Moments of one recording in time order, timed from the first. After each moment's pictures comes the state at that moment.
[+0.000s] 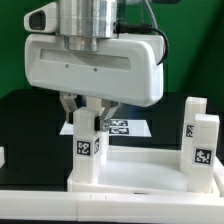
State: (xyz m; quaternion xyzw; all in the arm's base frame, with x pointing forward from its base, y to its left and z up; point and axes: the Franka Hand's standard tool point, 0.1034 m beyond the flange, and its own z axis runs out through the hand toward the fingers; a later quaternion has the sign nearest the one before) arm 0.634 -0.069 0.108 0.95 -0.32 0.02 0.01
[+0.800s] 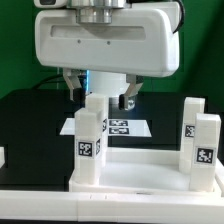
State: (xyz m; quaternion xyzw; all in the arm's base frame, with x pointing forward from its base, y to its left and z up) arm 0.636 -0.054 0.135 0.95 -0.31 0.02 -0.01
